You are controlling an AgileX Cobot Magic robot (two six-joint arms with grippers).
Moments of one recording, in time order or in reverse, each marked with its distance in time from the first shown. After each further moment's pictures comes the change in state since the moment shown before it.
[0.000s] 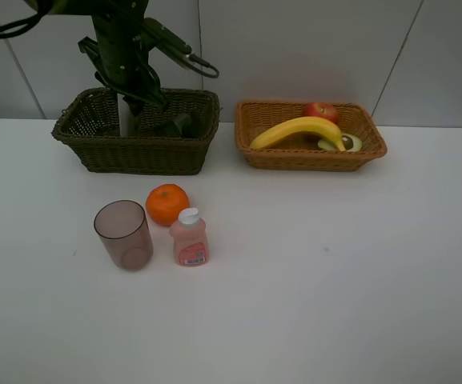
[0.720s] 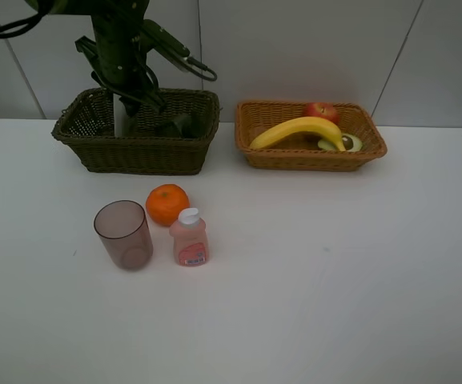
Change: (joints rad) left arm -0.002 0.000 0.000 0.022 0.024 0.000; right arm 0.000 0.000 0.000 0.000 0.000 0.000
